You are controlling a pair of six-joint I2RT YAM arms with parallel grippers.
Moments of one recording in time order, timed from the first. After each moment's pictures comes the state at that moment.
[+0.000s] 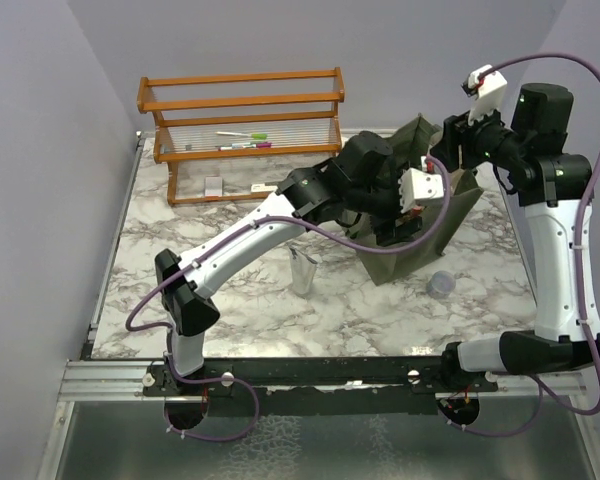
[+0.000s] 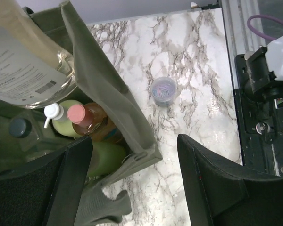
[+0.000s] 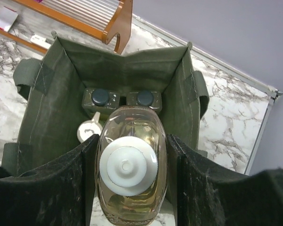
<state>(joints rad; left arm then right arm) -0.98 1.85 2.09 -0.73 0.48 0.39 0.06 1.37 1.85 -0.90 -0.35 -0.29</state>
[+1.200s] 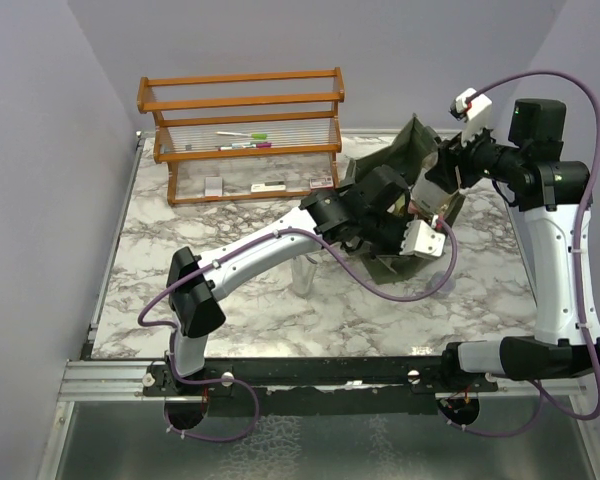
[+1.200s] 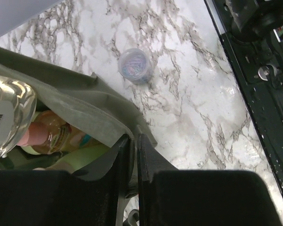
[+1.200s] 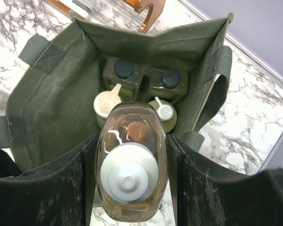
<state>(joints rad) -1.05 1.90 1.95 -0.76 0.51 0.70 0.02 1.33 1.77 -1.01 -0.49 -0.43</state>
